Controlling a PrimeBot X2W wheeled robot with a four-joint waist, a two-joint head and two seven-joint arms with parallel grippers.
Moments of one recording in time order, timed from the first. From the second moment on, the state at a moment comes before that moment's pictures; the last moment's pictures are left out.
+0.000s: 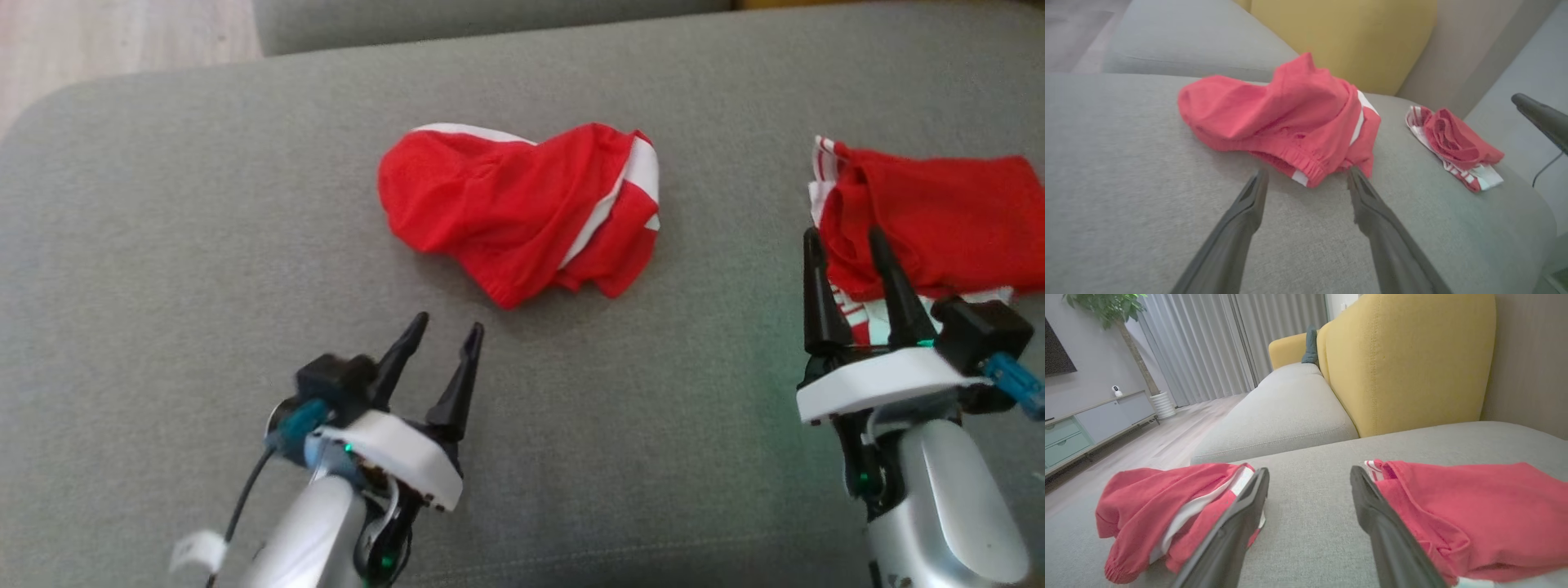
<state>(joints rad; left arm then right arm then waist) -0.21 0.05 -0.42 0.38 -0.37 -0.11 -0.24 -0.24 -0.05 0.00 0.30 0.22 0.13 -0.14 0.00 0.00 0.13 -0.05</state>
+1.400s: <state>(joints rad) -0.44 0.05 -0.50 0.55 -0.39 -0.12 -0.25 -0.24 -0.05 -0.03 0.28 0.25 0.13 -0.16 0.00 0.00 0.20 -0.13</state>
